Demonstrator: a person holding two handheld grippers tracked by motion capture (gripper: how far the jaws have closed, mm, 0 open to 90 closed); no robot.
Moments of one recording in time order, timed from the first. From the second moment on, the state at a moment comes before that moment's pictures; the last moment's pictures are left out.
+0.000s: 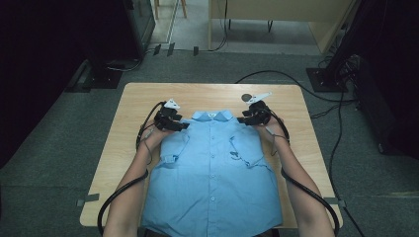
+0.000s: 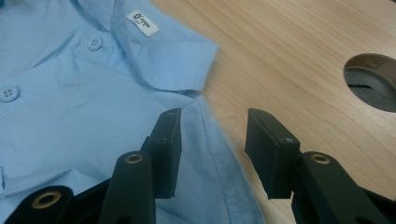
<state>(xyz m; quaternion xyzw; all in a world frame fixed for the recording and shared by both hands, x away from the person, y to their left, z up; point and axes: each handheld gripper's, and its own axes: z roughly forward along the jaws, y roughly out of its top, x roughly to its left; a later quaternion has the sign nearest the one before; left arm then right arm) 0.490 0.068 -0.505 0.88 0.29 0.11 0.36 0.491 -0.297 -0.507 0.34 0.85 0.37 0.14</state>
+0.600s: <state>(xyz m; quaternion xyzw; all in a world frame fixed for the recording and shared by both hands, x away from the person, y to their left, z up) 0.490 0.055 -0.507 0.88 0.29 0.10 0.35 0.496 -0.277 -0.519 0.33 0.85 0.39 0.13</state>
